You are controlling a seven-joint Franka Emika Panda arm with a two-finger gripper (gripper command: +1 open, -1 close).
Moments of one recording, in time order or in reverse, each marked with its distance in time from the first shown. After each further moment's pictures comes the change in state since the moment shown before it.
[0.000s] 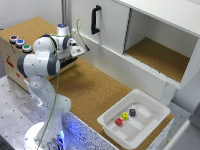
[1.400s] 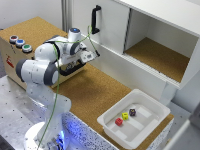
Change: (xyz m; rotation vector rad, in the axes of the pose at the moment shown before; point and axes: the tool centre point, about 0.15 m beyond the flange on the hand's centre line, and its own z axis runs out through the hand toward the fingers) arm -0.043 0.013 -0.023 0.005 0.114 -0.023
